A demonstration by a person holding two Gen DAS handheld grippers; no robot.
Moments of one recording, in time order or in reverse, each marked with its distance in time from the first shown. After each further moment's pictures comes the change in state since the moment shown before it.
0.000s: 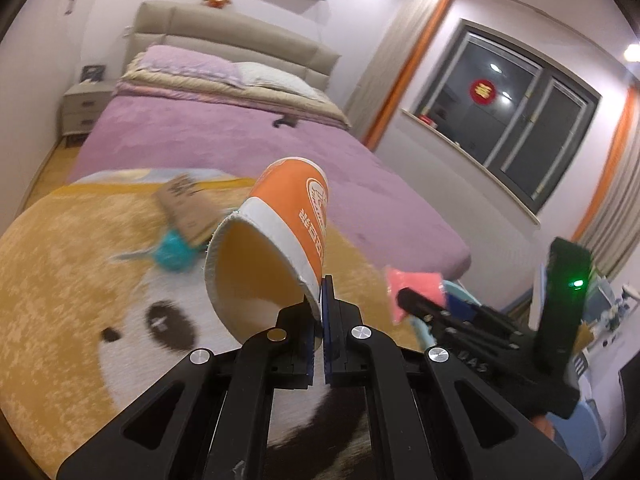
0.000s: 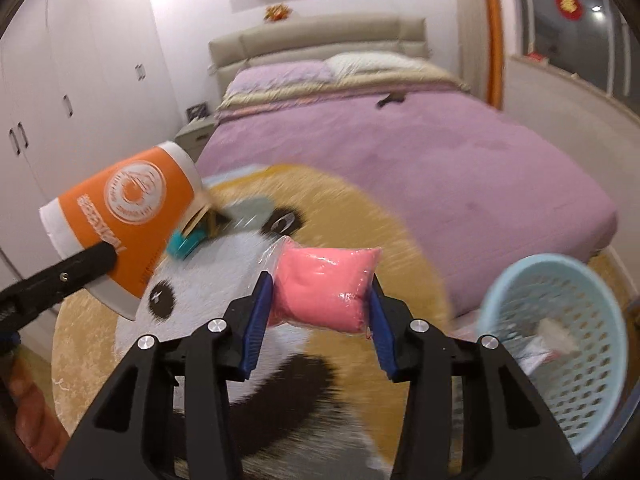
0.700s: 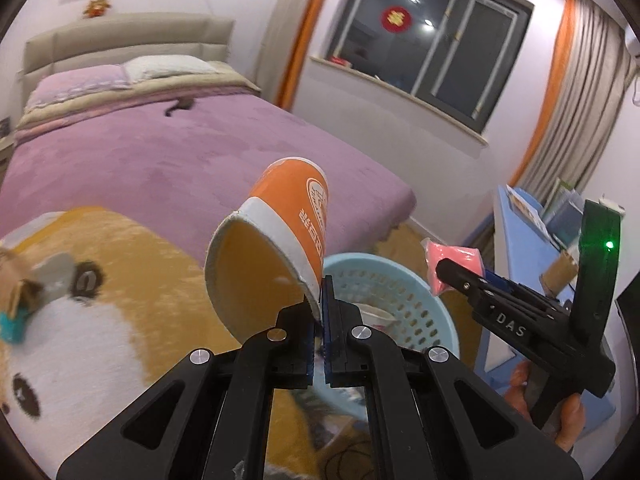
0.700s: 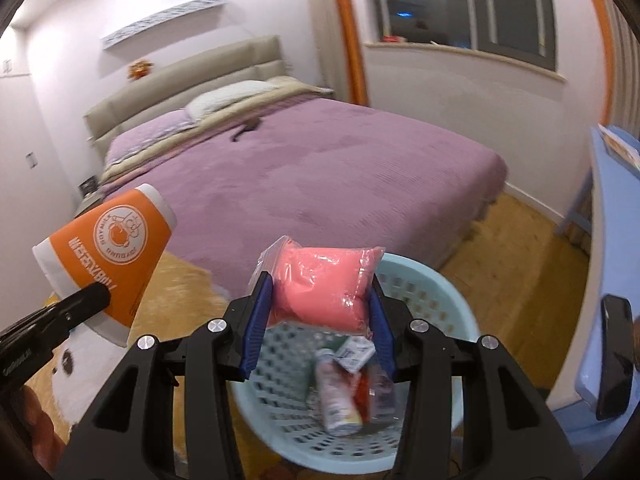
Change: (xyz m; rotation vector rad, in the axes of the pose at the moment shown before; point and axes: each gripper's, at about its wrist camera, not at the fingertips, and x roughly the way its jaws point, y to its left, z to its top) left arm 0.126 -0.177 -0.002 0.264 0.175 -0.168; right arm -0.076 -0.207 -0.008 0.323 -0.058 -0.324
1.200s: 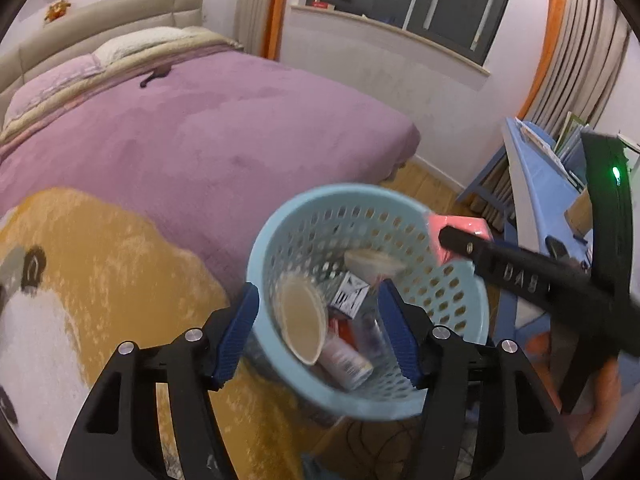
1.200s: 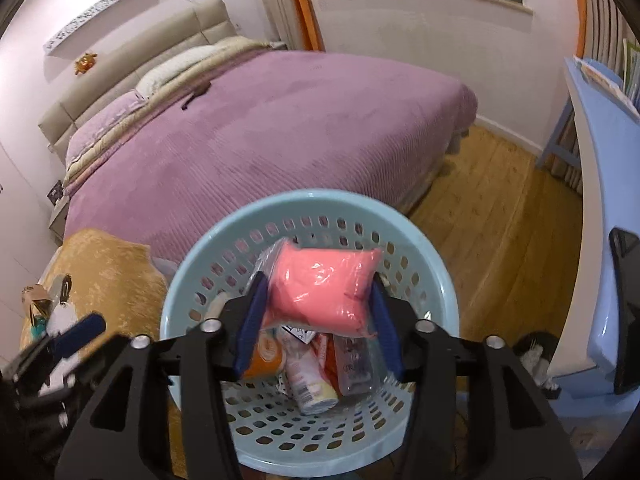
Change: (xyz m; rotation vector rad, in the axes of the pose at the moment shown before) left arm 0.082 -0.024 -0.037 0.099 0.194 0.045; right arm 0.058 -0.055 -0.026 0.145 0.187 -0.074
